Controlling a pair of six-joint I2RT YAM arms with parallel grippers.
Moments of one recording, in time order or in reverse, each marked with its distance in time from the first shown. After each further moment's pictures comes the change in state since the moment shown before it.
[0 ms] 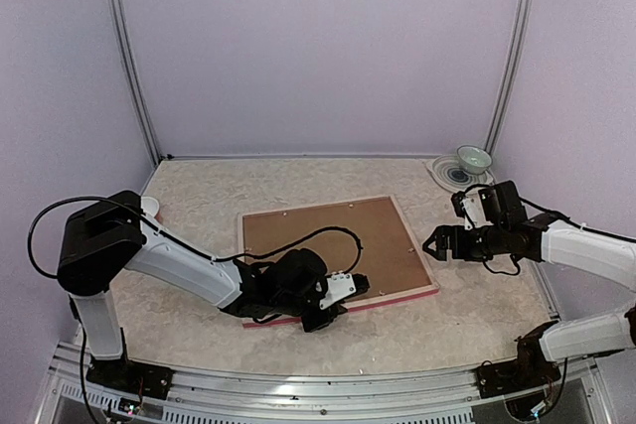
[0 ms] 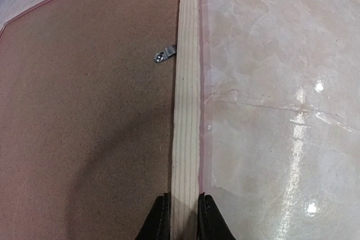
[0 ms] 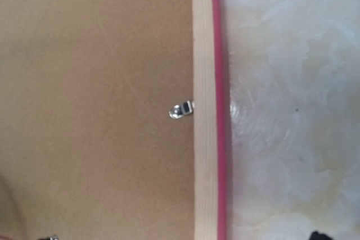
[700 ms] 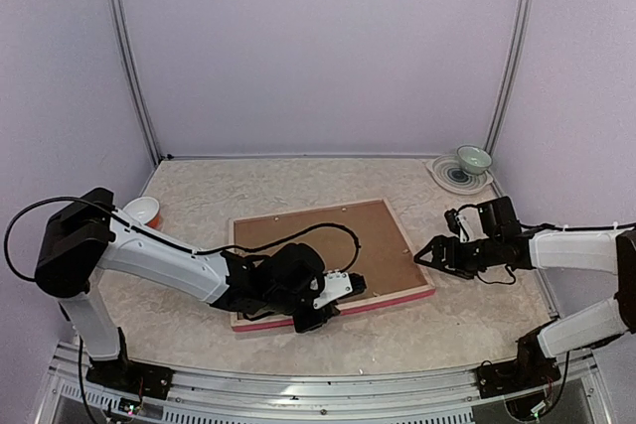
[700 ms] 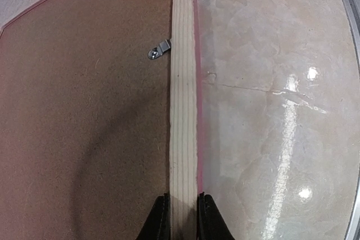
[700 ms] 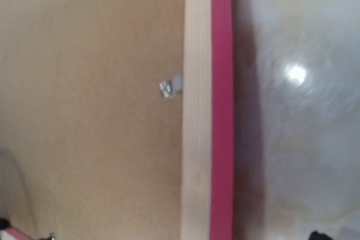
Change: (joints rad) left arm -0.024 -0.105 0.017 -0.192 -0.008 -0.010; right arm -0.075 0.126 -0.109 0.209 -0.288 0.091
